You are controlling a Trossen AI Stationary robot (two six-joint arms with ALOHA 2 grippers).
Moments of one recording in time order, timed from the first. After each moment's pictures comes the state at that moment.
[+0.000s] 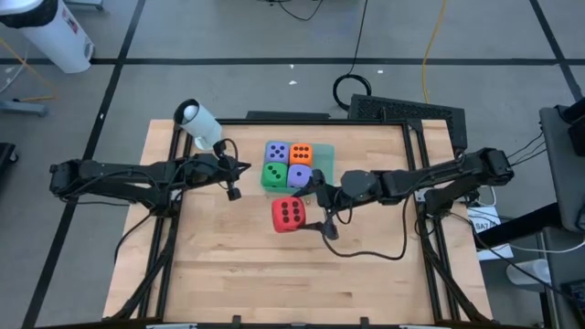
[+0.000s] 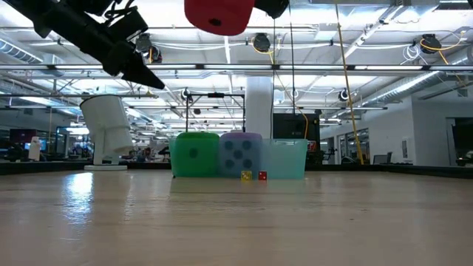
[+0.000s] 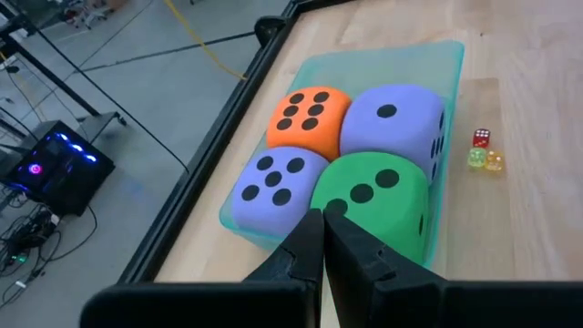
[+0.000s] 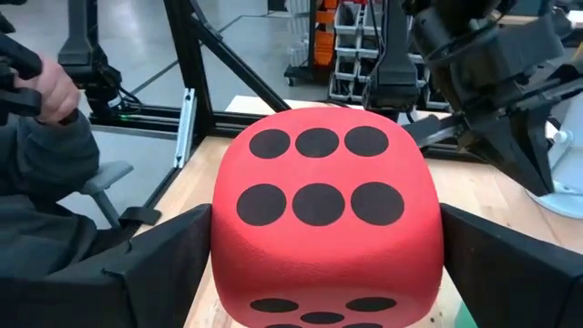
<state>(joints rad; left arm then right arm) 0.13 0.92 0.53 -0.08 -0.32 0.23 0.15 1.43 1.09 0.08 -0.05 0.01</state>
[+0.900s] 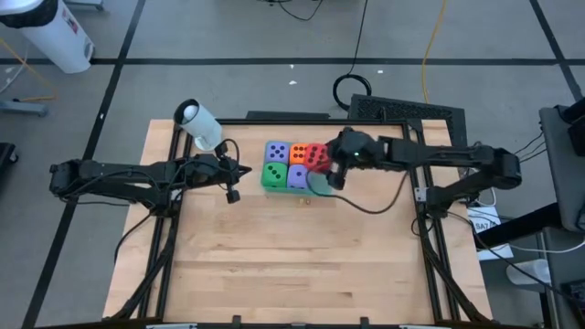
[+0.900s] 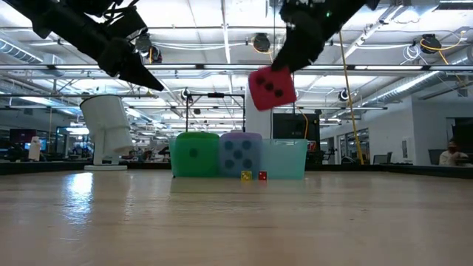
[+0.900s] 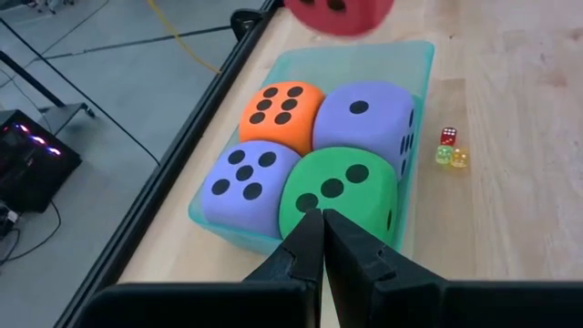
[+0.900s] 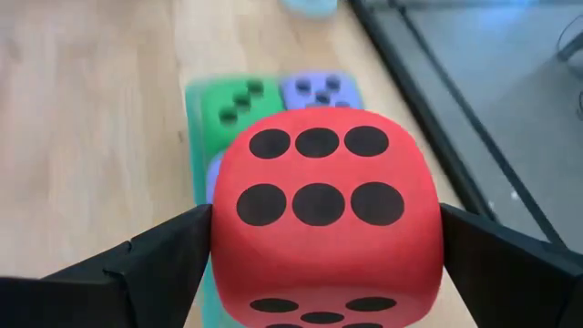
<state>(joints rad) 0.13 0.92 0.53 -0.10 -0.26 0.18 -0.19 1.34 1.09 -0.41 0.18 -0.04</state>
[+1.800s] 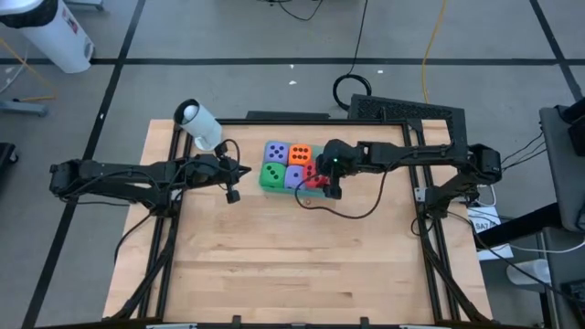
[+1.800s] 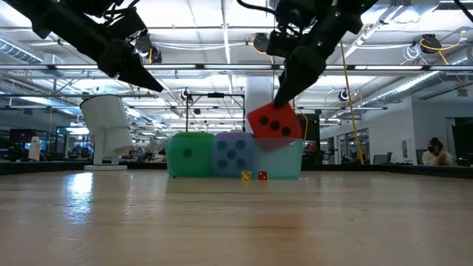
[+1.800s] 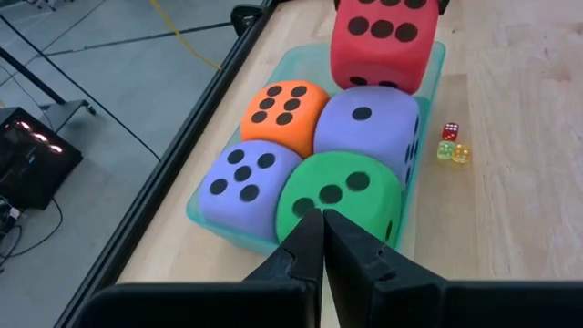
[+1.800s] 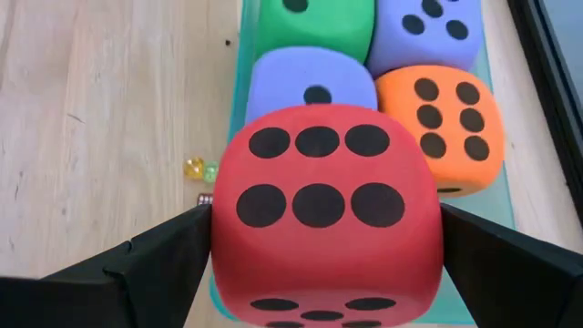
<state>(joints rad) 0.13 0.92 0.53 -0.11 -0.26 0.18 -0.20 1.52 1.09 -0.44 0.02 -0.16</state>
